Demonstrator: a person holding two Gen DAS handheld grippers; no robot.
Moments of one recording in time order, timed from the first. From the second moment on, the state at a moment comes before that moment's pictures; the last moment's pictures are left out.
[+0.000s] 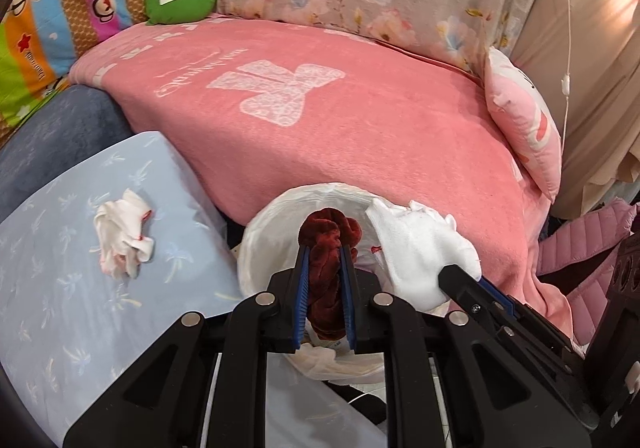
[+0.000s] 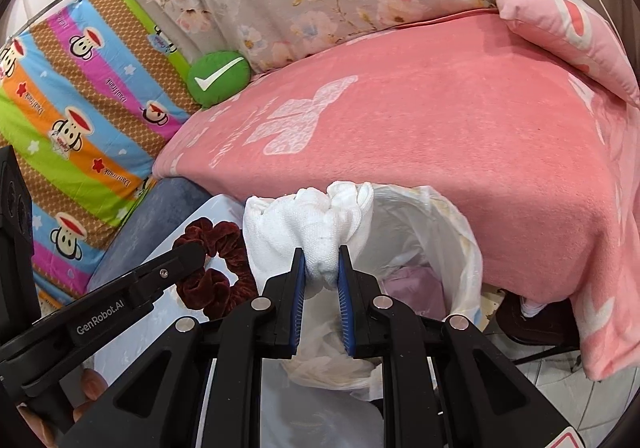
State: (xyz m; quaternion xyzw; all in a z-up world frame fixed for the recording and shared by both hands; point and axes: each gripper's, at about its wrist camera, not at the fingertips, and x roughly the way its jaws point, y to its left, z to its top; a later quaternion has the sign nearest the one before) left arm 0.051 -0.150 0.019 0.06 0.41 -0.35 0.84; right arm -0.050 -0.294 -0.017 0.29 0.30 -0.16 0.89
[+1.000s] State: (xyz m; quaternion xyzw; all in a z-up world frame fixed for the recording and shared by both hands) left arm 0.062 -0.127 0.005 0.06 0.40 -0.29 0.87; right arm -0.025 -0.271 -0.024 0.28 0.32 -0.15 0.89
